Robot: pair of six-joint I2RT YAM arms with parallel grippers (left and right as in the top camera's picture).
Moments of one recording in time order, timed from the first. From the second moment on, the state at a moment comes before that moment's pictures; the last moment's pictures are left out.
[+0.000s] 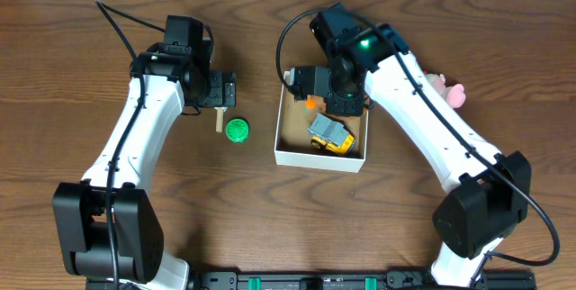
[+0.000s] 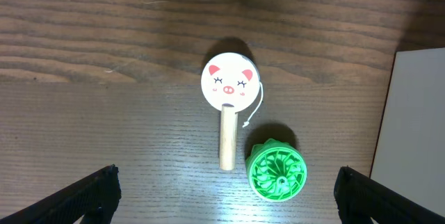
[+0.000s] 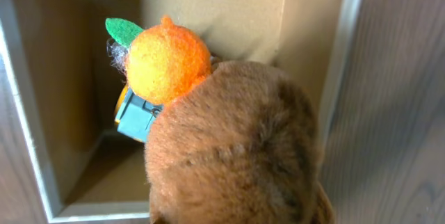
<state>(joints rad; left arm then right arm) -0.11 1.70 1.33 -0.86 0.02 -0.11 0.53 1.91 1.75 -1.21 0.02 -0.96</state>
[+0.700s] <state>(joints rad) -0.11 1.70 1.33 -0.86 0.02 -0.11 0.47 1.91 1.70 -1.08 0.02 -0.98</state>
